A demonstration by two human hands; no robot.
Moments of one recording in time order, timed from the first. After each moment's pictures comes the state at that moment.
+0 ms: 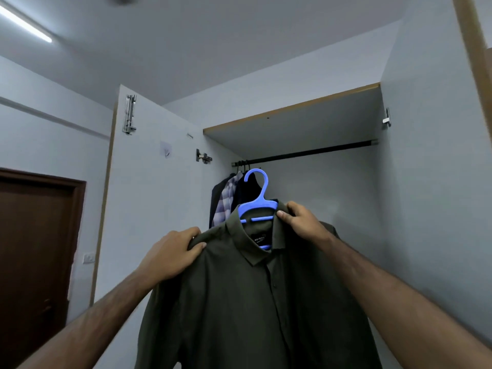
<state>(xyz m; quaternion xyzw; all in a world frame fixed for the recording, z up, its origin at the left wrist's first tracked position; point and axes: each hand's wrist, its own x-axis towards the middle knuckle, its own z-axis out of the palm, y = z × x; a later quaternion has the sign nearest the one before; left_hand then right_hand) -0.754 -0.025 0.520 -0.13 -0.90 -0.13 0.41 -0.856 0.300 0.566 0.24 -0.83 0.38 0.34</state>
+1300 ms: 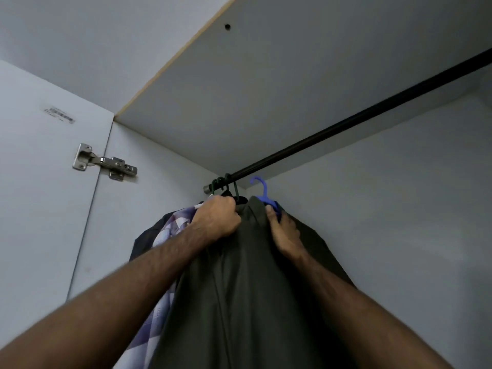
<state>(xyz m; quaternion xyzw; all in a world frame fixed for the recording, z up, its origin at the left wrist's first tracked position) -1.364 0.118 0.754 -0.03 -0.87 0.05 0.49 -1.502 0.252 0.707 0.20 -0.72 0.57 0.34</state>
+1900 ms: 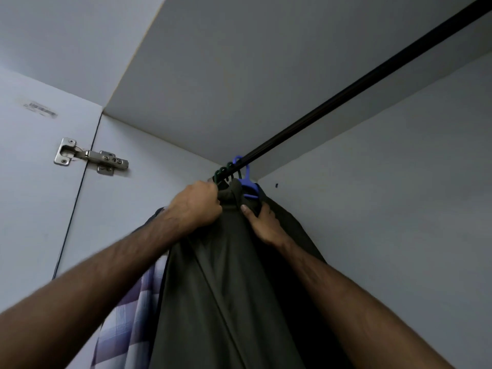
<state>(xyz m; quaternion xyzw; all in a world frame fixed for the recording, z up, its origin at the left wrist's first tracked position) -1.378 0.098 0.767 0.07 -0.84 0.13 0.52 -1.566 0.197 0.737 0.33 -0.71 0.55 0.29</state>
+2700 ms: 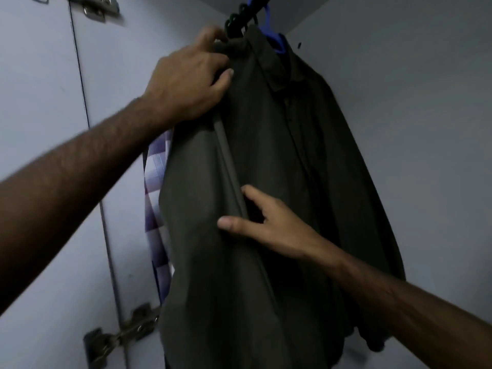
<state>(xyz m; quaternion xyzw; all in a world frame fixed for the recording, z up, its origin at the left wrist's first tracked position) -1.340 0.056 0.695 -0.11 -0.77 0.25 0.58 -1.412 0.200 0.486 0.55 -0.66 0.50 0.12</state>
